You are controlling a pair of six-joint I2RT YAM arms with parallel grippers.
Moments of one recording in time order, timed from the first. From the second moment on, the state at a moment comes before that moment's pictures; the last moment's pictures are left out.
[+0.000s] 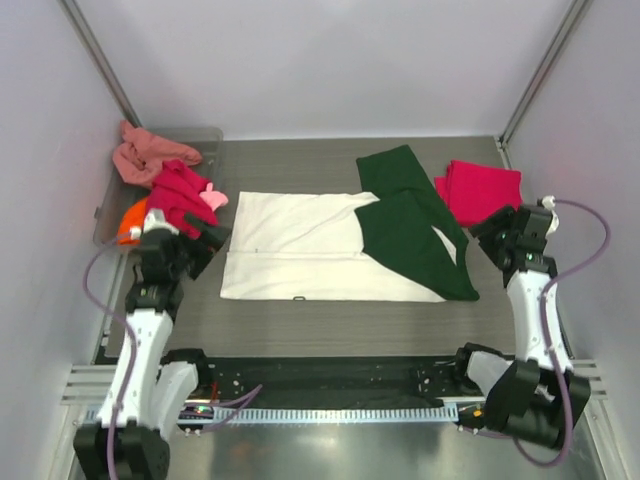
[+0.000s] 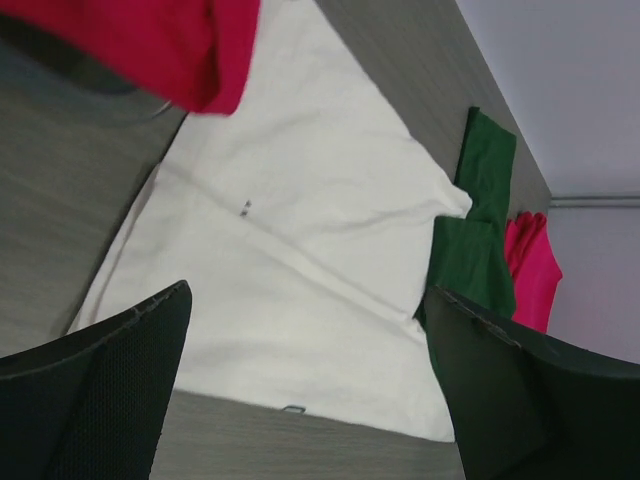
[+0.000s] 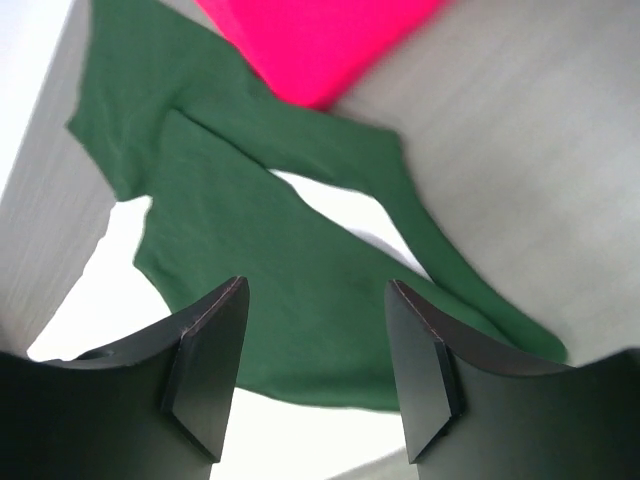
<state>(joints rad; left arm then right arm) 0.05 0.67 0.52 -0.35 0.15 -0.88 -0.31 0.95 0.71 -0.43 -0.07 0.68</state>
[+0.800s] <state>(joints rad) -0.17 1.84 1.37 -0.15 0.14 -0.65 -0.08 2.15 1.73 -0.24 0.00 0.55</state>
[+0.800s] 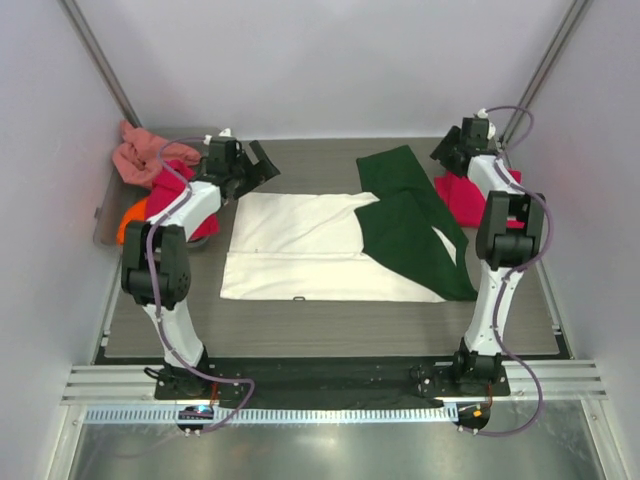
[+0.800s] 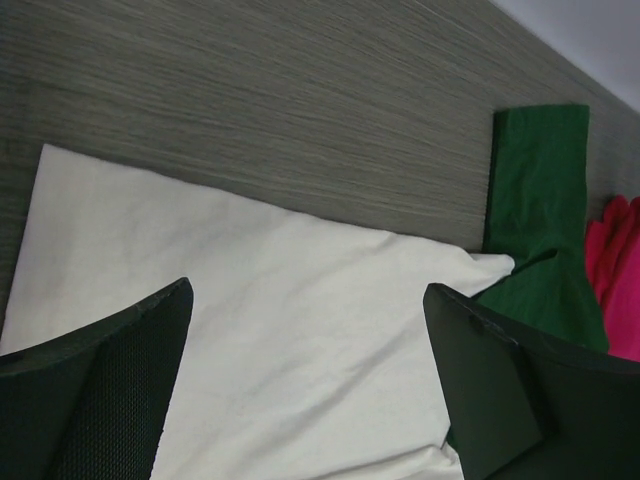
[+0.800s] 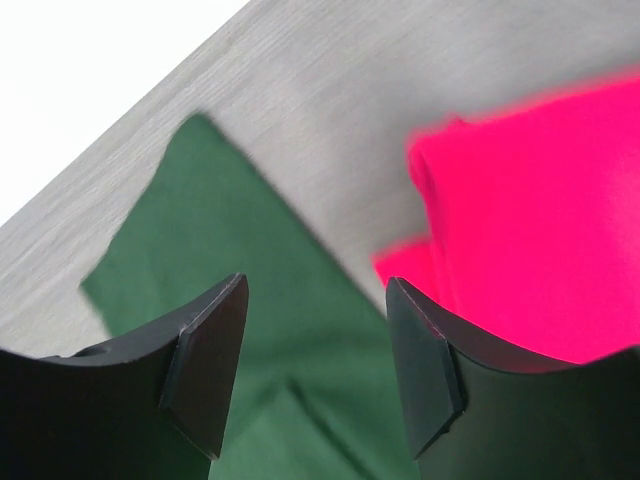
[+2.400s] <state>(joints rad) -0.12 2.22 1.70 -0.29 -0.03 -0.41 -0.01 2.73 2.36 -0.14 -0.17 0.57</state>
